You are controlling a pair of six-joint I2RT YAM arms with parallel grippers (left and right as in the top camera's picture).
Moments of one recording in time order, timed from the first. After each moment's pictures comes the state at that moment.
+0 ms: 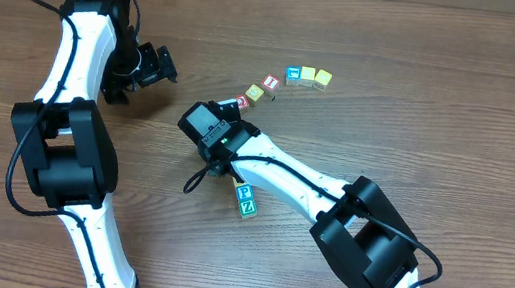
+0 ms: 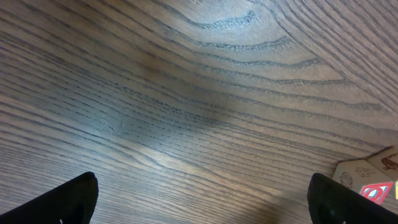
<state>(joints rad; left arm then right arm) 0.16 2.19 1.89 -1.21 0.14 -0.39 0.93 2.25 1.73 -0.76 0.28 0.54</state>
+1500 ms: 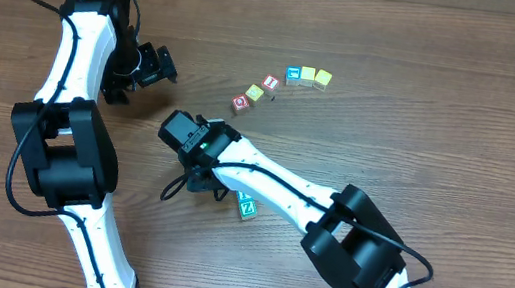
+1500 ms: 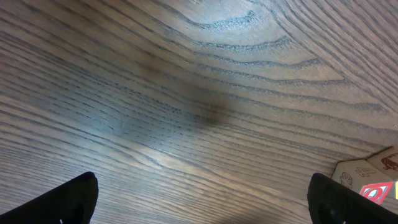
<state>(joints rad) 0.16 2.19 1.89 -1.21 0.14 -0.39 1.00 2.30 1.85 -0.96 0.07 0.74</state>
